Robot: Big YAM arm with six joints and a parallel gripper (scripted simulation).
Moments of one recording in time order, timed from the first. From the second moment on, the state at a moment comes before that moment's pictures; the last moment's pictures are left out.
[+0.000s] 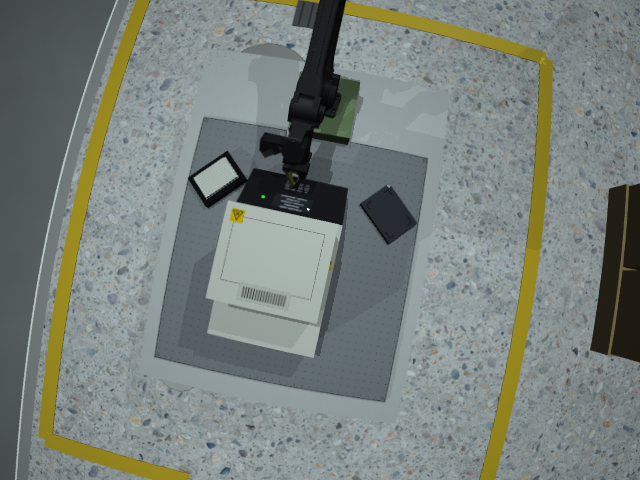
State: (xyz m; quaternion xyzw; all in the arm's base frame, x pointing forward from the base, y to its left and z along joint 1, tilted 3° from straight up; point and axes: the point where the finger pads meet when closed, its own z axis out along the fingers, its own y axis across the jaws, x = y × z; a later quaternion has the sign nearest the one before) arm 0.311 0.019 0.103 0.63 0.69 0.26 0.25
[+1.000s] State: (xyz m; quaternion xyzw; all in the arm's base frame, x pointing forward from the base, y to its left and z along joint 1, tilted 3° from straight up) arm 0.307 0.018 0.098 0.63 0.69 0.26 0.25
